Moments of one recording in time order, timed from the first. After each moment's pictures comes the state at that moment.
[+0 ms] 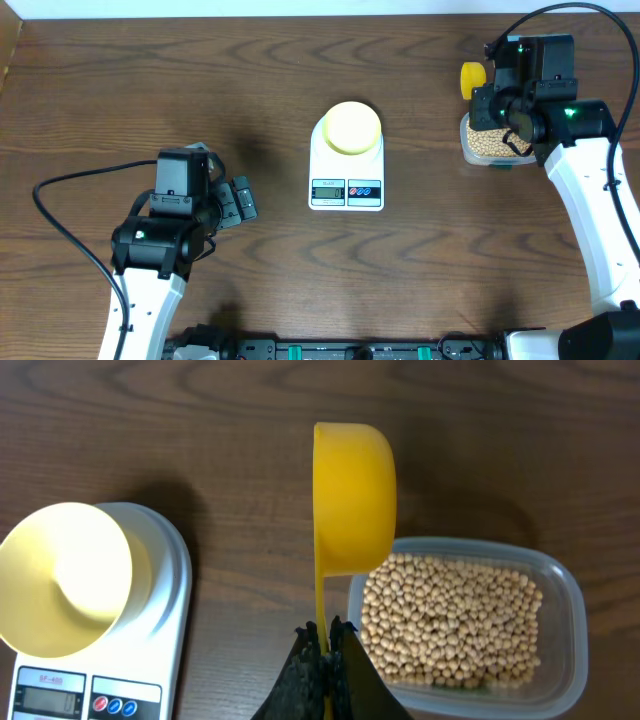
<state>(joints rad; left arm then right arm) -0.12 1.03 0.95 -0.97 -0.04 -0.38 0.09 1.54 1.40 -0.76 -0.07 0.03</state>
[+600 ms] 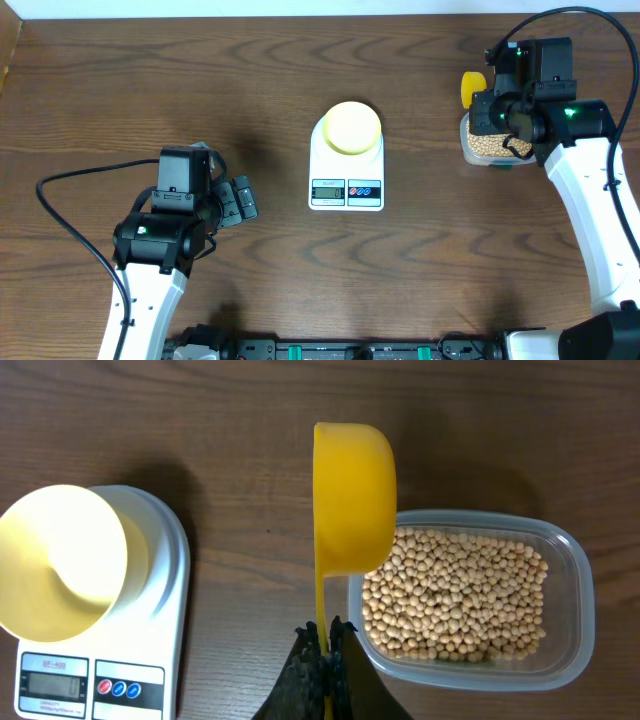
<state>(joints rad) -0.12 1.05 0.95 -0.97 -0.04 -0.38 0.09 1.54 1.40 -0.80 -0.07 0.05</state>
